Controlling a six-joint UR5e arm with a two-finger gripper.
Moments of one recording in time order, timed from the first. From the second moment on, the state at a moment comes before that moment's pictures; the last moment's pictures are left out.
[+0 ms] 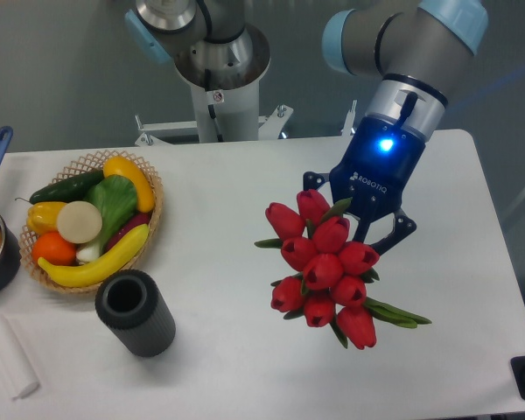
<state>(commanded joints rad) 2.70 -1.86 -1.48 -0.80 0.59 0.83</state>
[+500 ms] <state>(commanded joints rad) 2.70 -1.86 -1.48 -0.78 0.59 0.79</state>
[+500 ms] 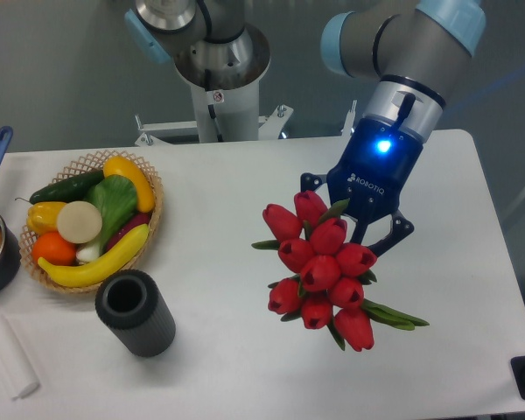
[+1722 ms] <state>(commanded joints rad) 2.57 -1.92 -1.53 -0.68 0.27 0.84</state>
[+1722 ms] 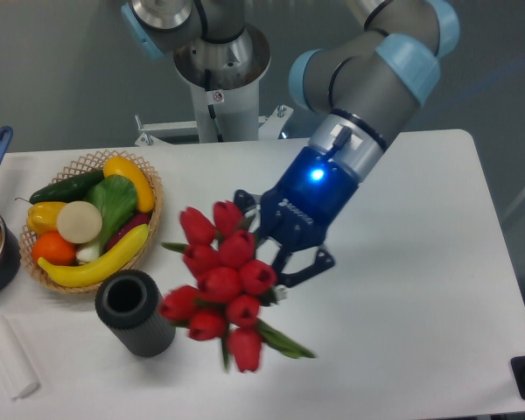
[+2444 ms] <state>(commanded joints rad) 2.50 -1.92 -1.62 -0.68 0.03 0.90</state>
